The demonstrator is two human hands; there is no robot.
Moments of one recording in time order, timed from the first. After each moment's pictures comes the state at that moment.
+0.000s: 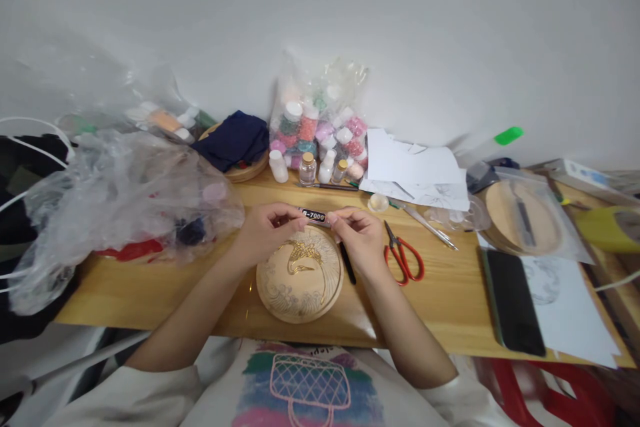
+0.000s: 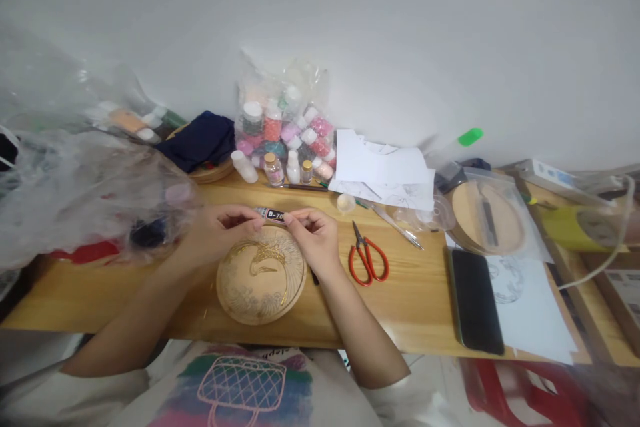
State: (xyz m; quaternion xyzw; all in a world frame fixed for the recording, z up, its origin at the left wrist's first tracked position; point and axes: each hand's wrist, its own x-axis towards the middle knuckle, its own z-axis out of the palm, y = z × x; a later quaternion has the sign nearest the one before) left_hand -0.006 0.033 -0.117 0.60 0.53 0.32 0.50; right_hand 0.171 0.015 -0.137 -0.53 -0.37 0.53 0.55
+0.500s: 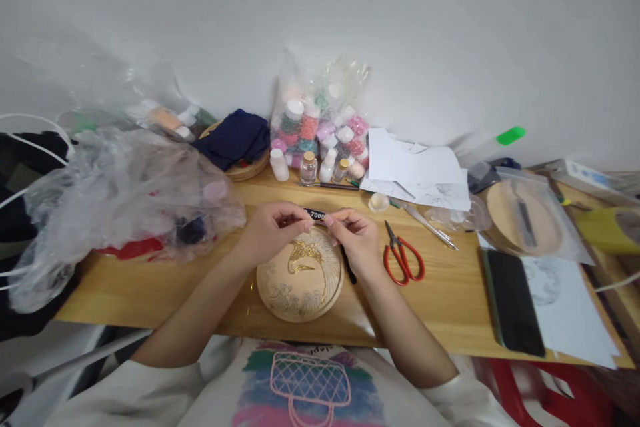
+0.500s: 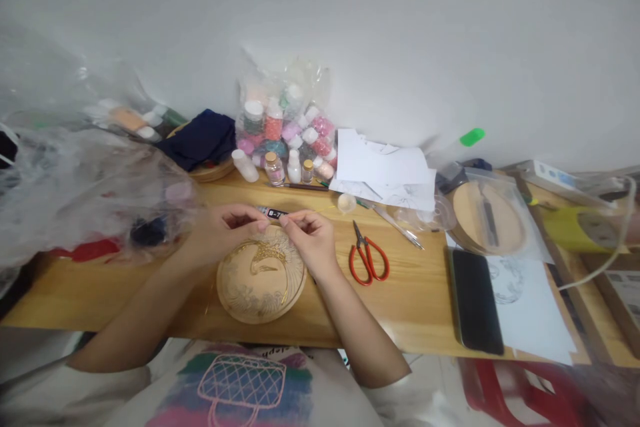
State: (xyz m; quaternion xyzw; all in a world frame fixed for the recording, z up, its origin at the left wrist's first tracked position) left_hand 0.000 0.035 -0.114 0.60 0.51 0.33 0.52; right_hand 0.166 0.013 -0.138 -0.52 -0.36 0.56 0.53
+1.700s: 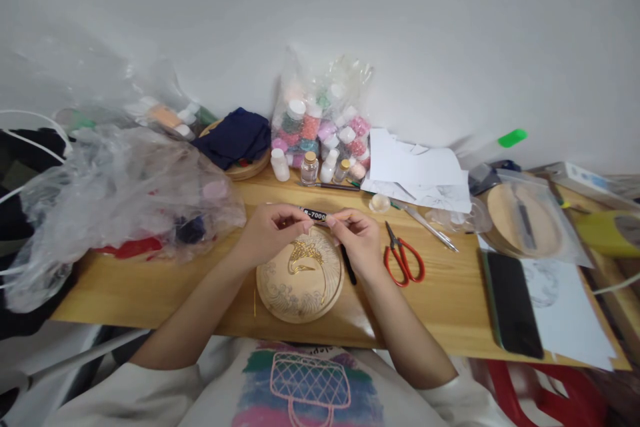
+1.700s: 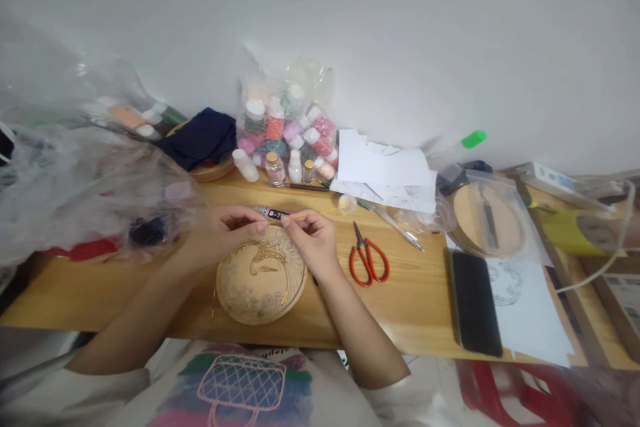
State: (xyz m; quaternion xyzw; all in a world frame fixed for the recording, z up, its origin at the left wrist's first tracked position) left_hand -0.003 0.034 -0.115 0.60 0.51 0.32 0.52; right_hand 0.168 0.015 -0.136 -0.52 -0.38 0.55 0.53
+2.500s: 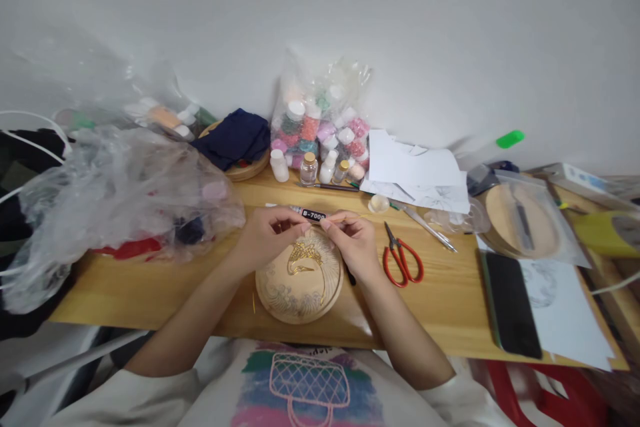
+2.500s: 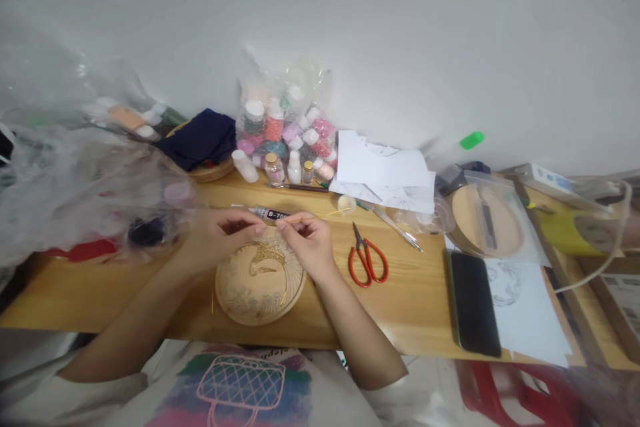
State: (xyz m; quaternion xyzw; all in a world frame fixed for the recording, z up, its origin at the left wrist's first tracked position) left_hand -0.006 0.030 -0.113 0.63 0.53 0.29 0.48; right_hand 0.166 0.013 -0.142 -0.51 -0.40 0.57 0.51
